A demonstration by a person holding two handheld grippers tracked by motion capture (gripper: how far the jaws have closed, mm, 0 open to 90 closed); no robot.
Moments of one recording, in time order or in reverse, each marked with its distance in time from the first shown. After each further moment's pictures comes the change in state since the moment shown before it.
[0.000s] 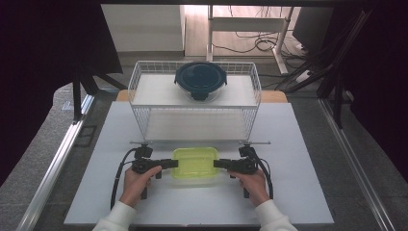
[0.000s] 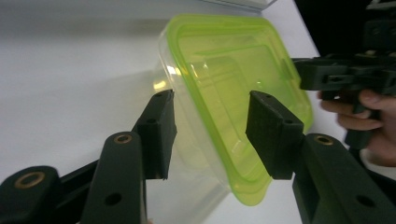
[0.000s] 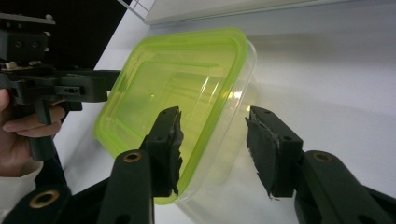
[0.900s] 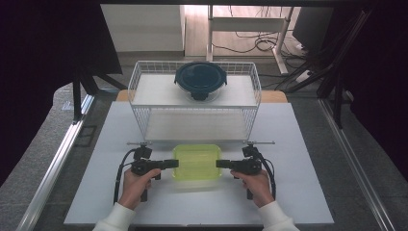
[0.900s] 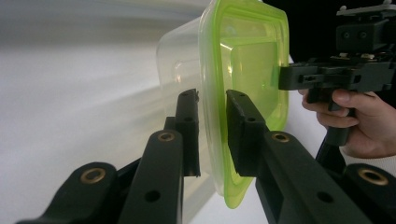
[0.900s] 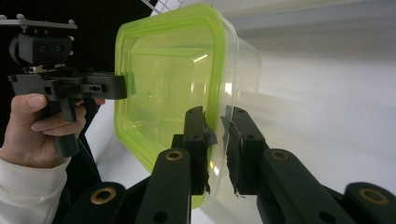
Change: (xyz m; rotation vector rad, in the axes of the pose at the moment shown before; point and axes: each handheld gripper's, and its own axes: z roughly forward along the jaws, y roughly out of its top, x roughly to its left) left arm -0.025 0.000 -0.016 -0.041 -0.044 0.054; right arm 0.009 0.001 -0.018 -0.003 0.076 0.003
